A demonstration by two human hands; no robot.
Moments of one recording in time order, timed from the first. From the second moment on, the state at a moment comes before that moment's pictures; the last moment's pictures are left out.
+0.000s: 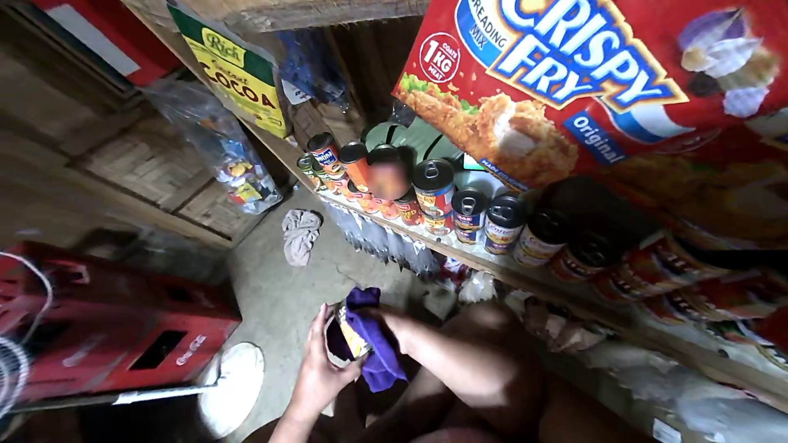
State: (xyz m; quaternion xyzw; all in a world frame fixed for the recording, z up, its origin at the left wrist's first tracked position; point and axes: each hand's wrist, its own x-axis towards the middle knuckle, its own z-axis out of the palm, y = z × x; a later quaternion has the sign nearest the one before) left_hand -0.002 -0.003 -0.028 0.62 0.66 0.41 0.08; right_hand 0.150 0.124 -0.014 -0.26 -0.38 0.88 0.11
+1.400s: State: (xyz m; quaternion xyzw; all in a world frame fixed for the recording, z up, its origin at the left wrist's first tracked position) left_hand 0.014 -0.007 -0.030 0.65 0.66 0.36 0.07; right_hand 0.145 0.127 -0.024 -0.30 -0.42 0.84 0.16
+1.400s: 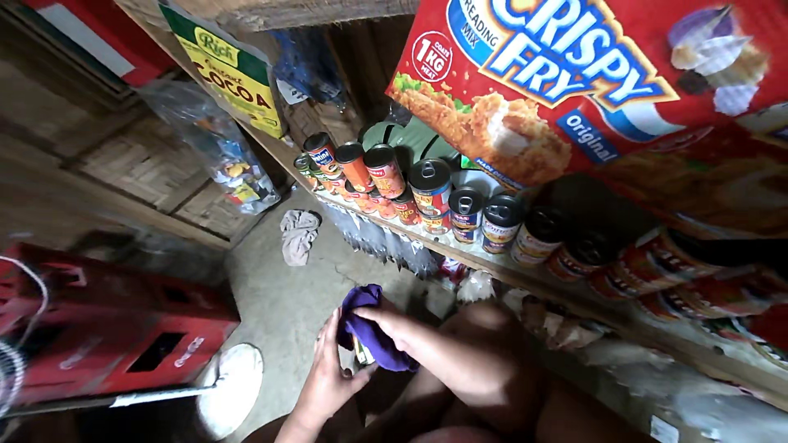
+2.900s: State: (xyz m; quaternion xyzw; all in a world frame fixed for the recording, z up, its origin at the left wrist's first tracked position) left_hand -0.009 -0.001 -0.024 0.58 0.68 0.43 0.10; right_hand 0.152 0.121 -0.012 -0.27 -0.44 0.85 0.08
